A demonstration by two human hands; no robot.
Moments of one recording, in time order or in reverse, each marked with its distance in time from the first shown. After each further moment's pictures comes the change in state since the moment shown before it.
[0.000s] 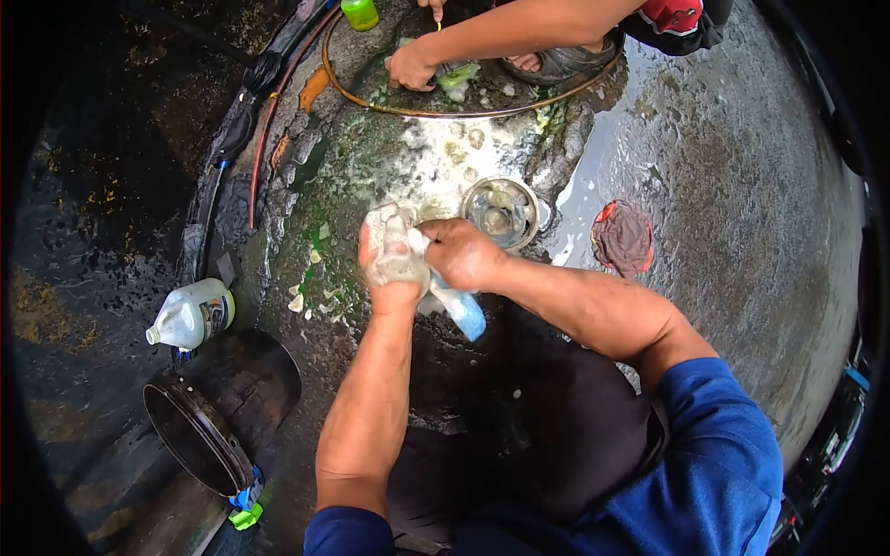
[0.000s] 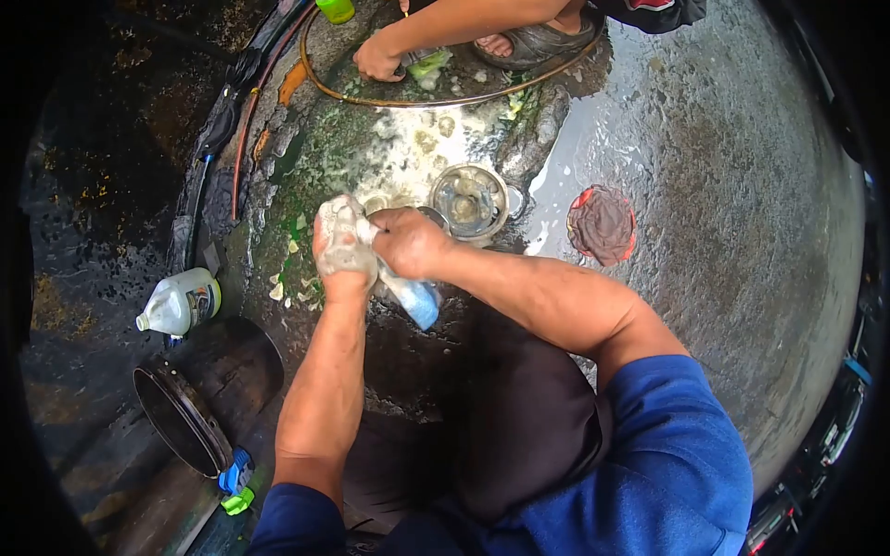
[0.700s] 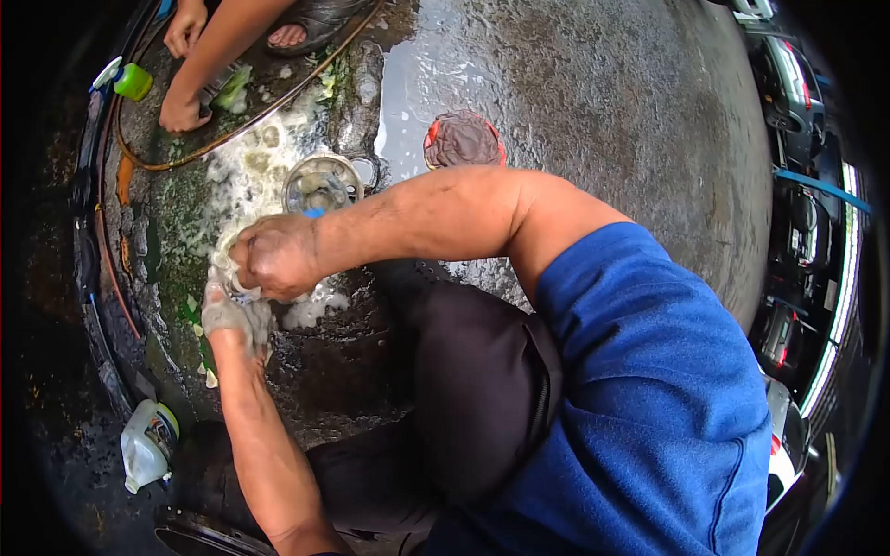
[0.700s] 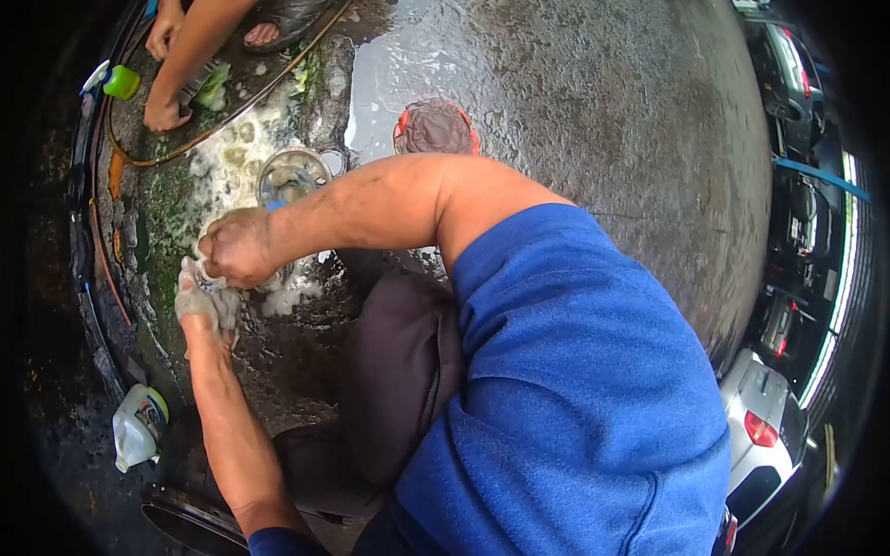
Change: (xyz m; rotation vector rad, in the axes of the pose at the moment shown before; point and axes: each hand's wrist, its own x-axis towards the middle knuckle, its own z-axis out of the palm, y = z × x) left_hand 0.015 0.012 -0.014 -0.350 -0.149 -0.784; right_hand 0.003 0.006 -0.023 -0.920 0.042 -0.893
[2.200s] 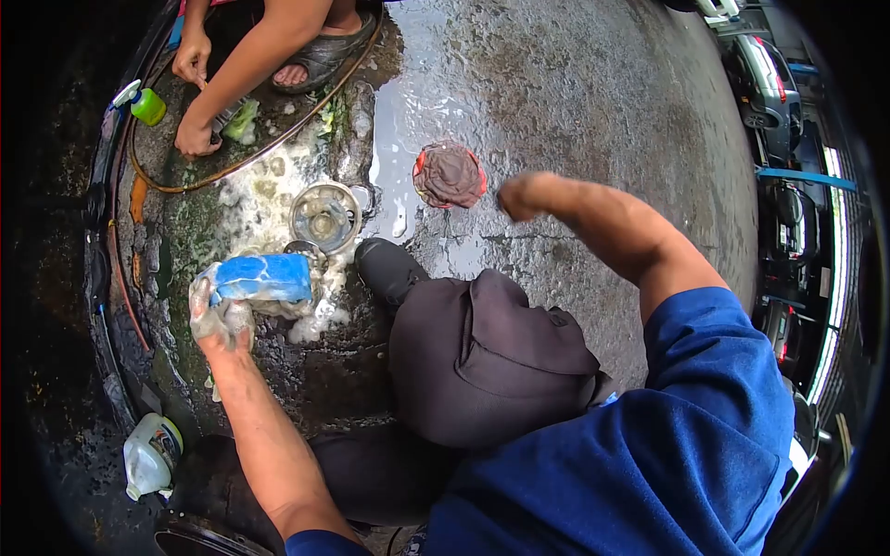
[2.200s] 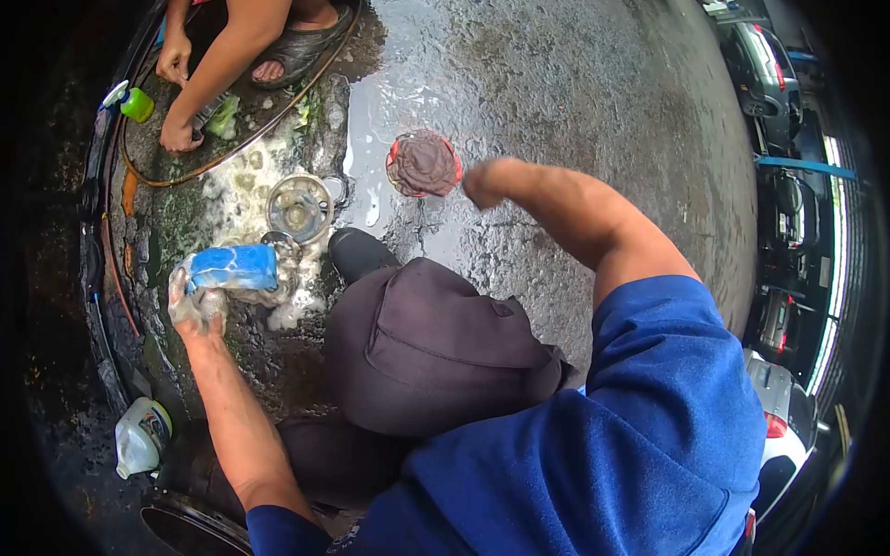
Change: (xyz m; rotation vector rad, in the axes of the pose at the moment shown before) left_hand 0.001 0.032 -0.013 -0.282 -0.027 0.180; right_hand -0.213 -0.014 -0.203 -0.265 -1.450 1.170
